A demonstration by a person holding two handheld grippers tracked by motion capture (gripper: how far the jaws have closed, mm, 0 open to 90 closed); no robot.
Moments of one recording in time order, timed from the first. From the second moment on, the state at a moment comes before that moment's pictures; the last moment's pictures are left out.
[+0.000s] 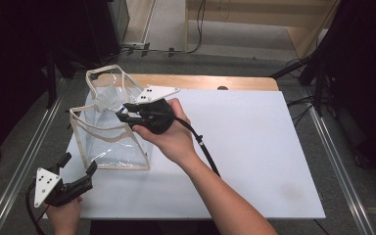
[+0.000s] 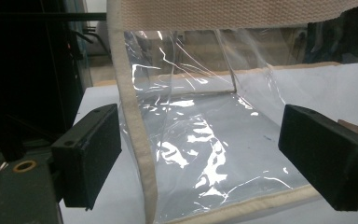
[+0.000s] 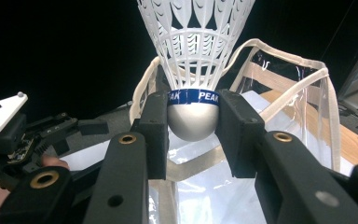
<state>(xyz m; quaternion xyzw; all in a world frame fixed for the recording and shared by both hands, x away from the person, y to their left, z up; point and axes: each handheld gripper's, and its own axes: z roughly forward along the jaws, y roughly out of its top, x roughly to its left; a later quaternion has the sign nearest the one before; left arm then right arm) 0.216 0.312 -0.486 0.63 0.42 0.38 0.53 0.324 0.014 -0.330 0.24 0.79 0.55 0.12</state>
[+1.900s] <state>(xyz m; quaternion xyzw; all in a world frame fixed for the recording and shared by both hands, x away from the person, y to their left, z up) 0.216 0.311 -0.487 0.63 0.42 0.38 0.52 0.308 -0.065 -0.373 0.29 0.78 0.54 0.15</state>
